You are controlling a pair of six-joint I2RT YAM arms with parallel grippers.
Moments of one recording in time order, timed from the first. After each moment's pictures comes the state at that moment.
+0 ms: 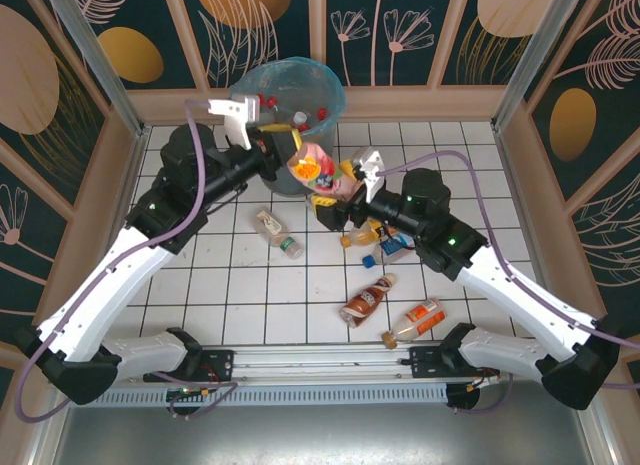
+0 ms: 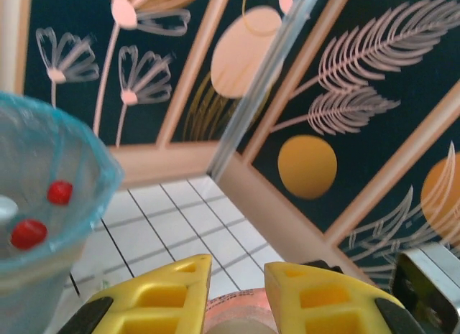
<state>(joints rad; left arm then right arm) -0.65 1.20 1.46 -0.29 0.14 -0.46 0.78 1.05 1.02 -0.03 -0.23 0.05</state>
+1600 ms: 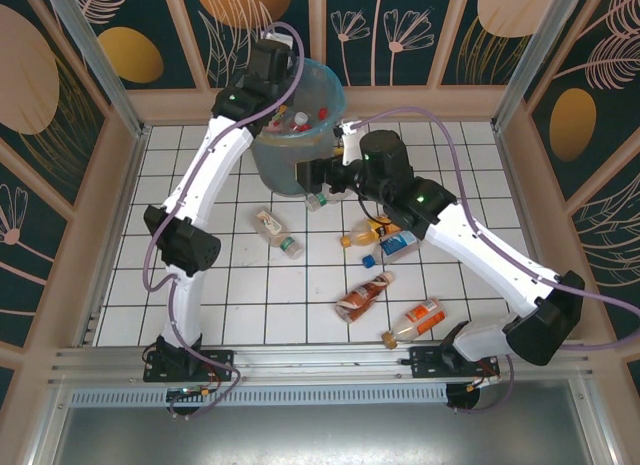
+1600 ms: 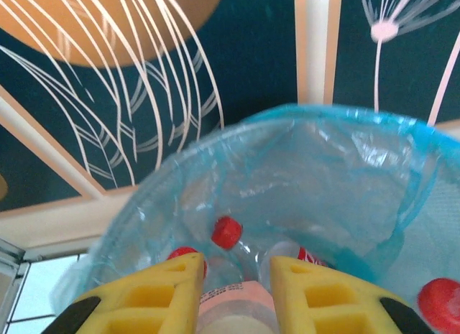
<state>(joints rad) -0.48 2.16 2.47 -0.80 -0.43 -0.04 0.77 1.36 1.35 -0.31 -0.04 0.35</state>
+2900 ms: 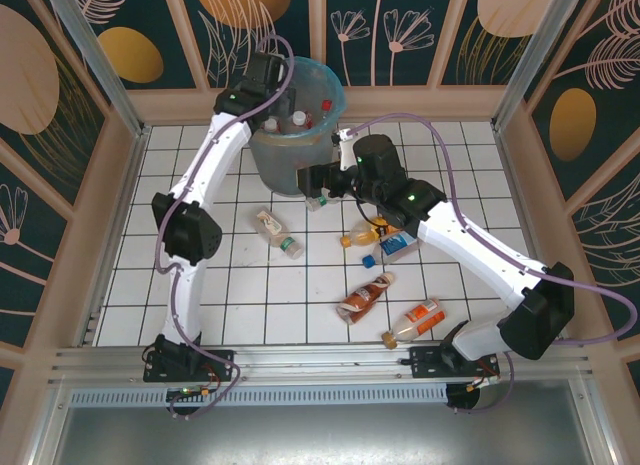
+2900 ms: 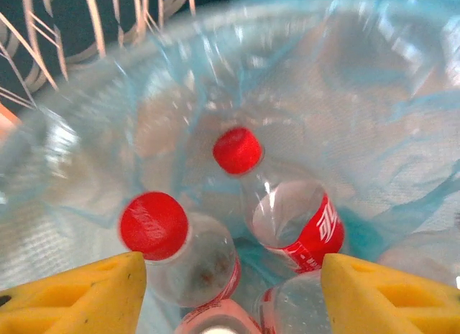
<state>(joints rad) -0.39 2.22 2.45 -0.81 -0.23 -0.15 0.75 1.41 1.31 -0.32 -0.06 0.38</state>
